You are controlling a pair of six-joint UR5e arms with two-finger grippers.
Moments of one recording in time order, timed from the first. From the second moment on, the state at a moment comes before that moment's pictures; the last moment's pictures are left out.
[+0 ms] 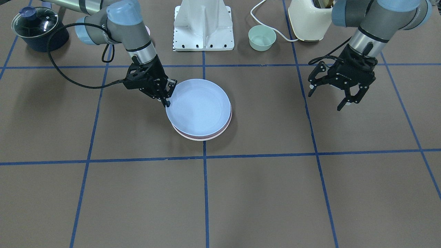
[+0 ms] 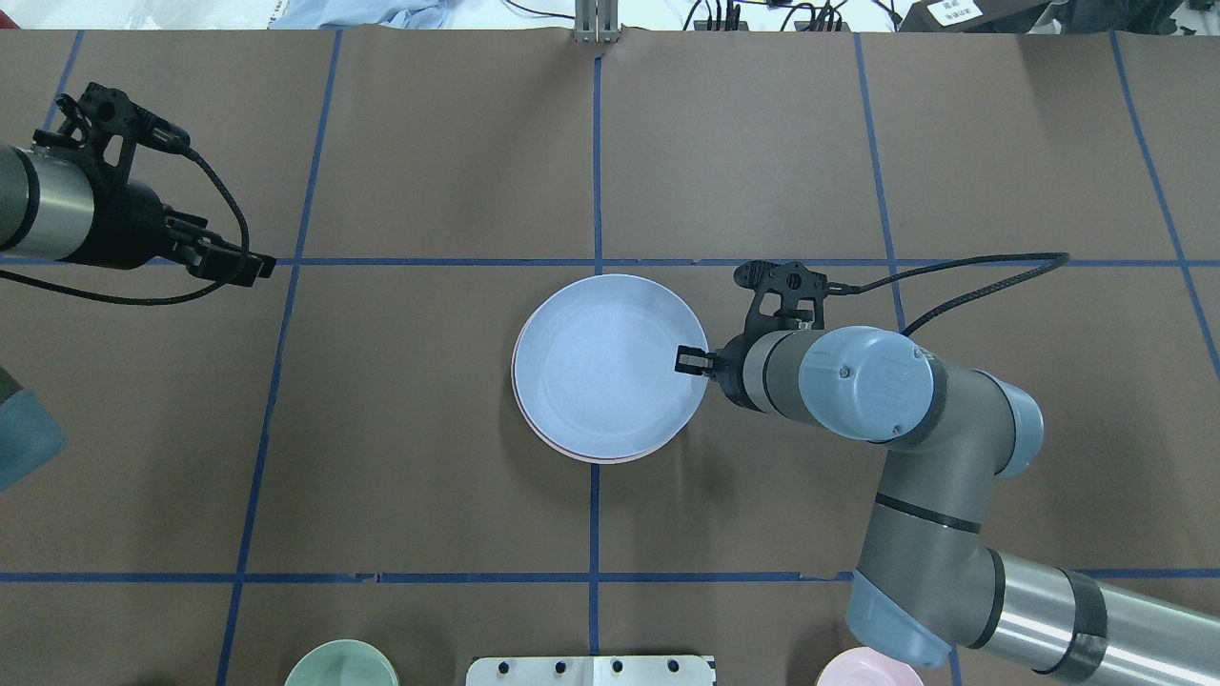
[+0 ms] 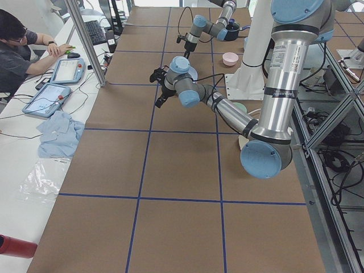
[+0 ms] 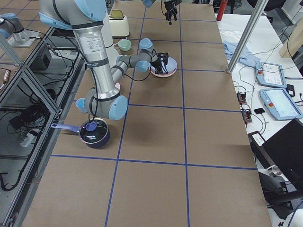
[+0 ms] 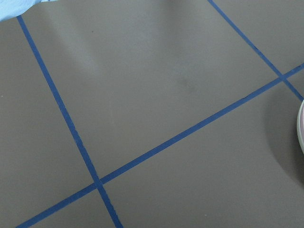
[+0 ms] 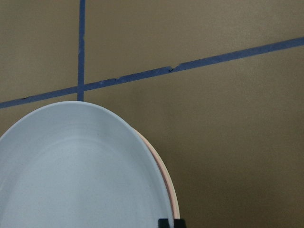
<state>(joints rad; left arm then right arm) -0.89 -1.71 -1.98 -2.05 -2.00 -0.56 0.42 -1.19 1.83 -1.17 1.56 1.44</state>
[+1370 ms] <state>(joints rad) -0.90 -1.70 -1.98 -2.04 -2.00 -0.55 0.65 -1.11 1.88 -1.49 1.74 1.20</state>
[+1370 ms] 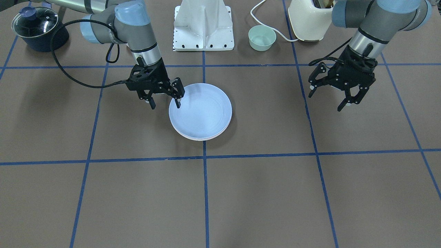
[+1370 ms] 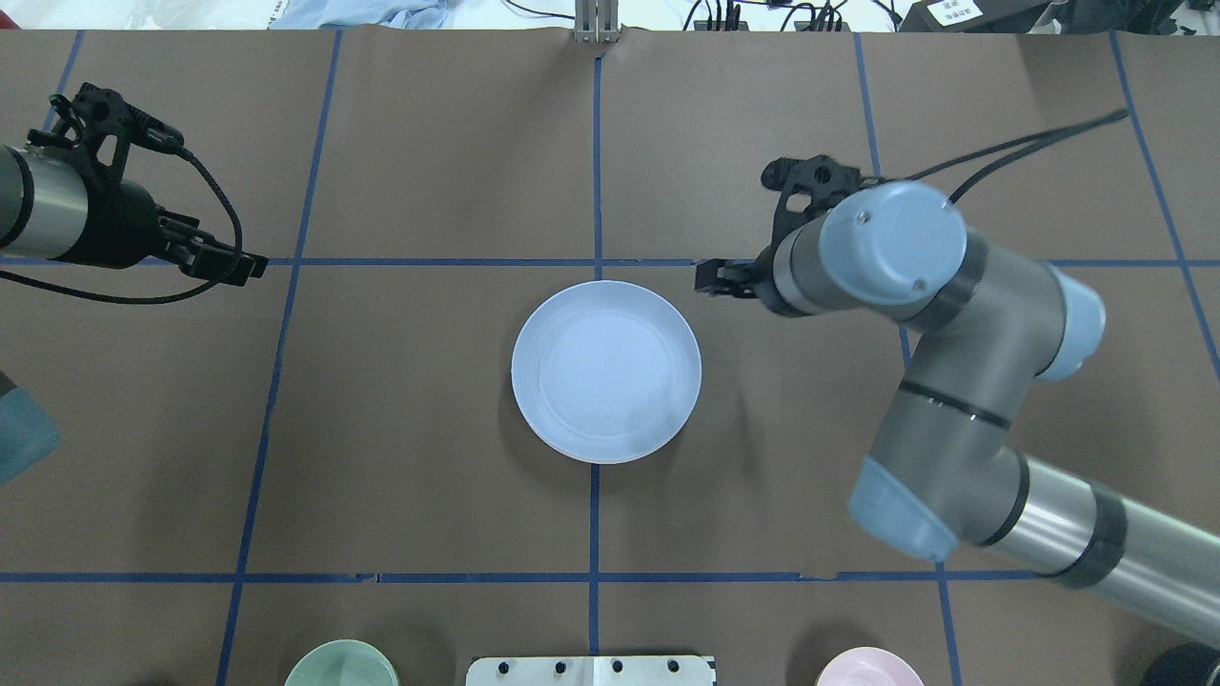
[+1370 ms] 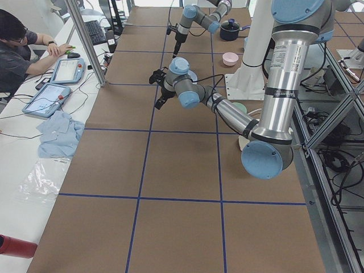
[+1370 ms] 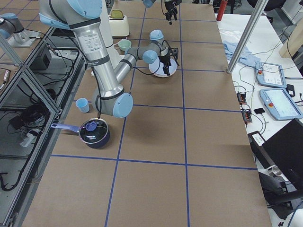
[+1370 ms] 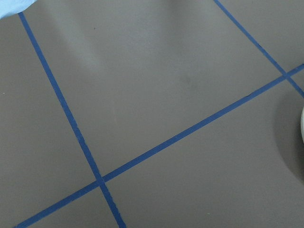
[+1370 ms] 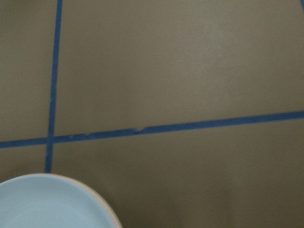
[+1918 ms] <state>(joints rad) -1.06 -1.58 -1.97 -2.03 -2.01 -0.27 1.09 -1.24 1.89 -1.72 2.04 0.46</state>
